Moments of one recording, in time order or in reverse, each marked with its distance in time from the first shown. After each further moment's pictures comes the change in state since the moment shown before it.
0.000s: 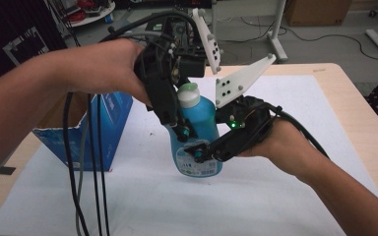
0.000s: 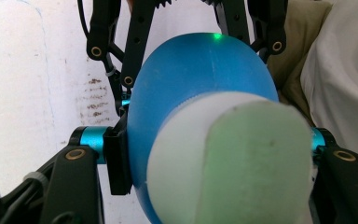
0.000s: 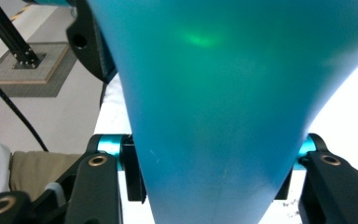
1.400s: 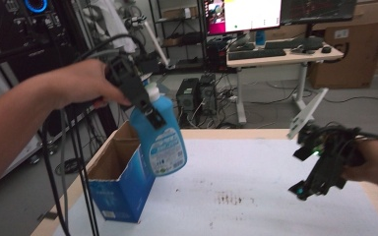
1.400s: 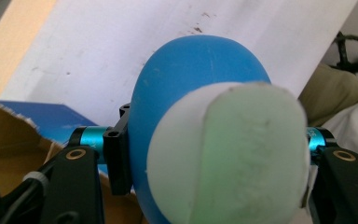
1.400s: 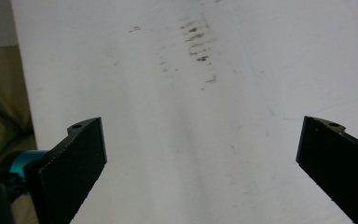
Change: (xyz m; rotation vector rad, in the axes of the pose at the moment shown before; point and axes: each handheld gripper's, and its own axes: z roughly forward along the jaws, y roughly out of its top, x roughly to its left) left arm 0.000 -0.061 -0.137 -0.049 0.276 -0.591; right arm -0.033 0.000 -0.123 0.501 -0.236 0.144
